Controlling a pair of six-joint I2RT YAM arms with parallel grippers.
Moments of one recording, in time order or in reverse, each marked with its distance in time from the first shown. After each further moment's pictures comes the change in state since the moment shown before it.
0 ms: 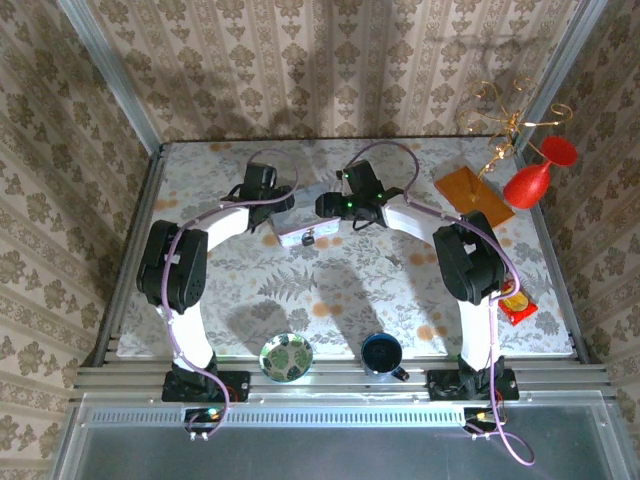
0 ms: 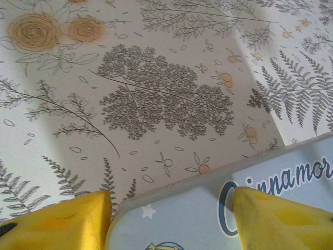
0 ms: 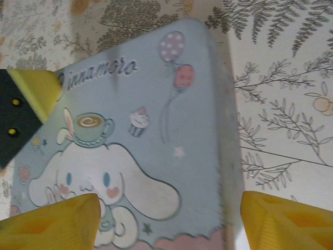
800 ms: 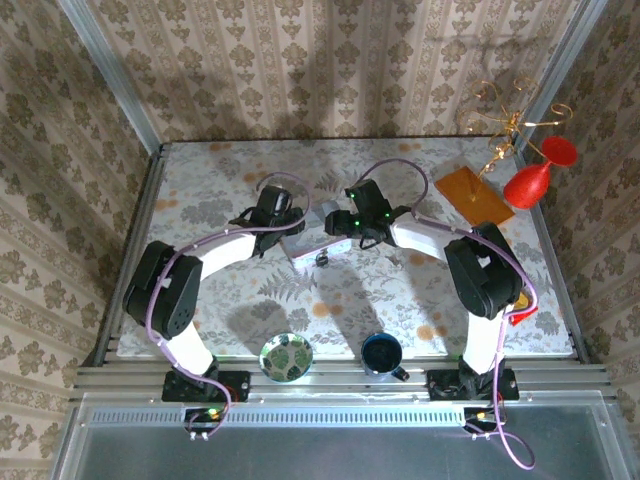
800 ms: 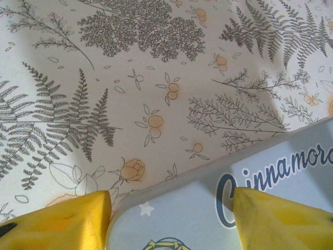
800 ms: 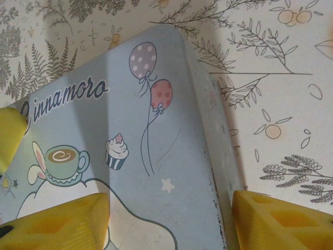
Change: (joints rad) left arm -0.149 -0.187 -0.218 -0.005 -0.114 -0.124; right arm 0.040 -0.150 -0.250 0.061 0.063 0.066
